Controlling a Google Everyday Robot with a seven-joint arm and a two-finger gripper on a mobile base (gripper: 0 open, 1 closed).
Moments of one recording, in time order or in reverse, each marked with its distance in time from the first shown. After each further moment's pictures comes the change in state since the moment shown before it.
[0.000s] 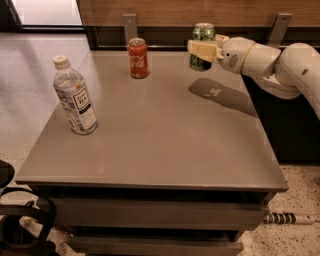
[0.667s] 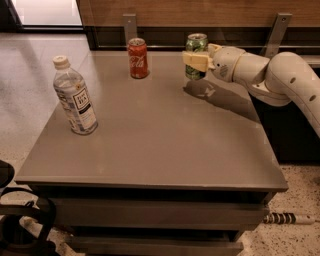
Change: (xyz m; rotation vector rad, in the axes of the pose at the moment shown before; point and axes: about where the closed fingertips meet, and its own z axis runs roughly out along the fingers) arm 0.029 0.005 0.012 0.036 0.046 -0.055
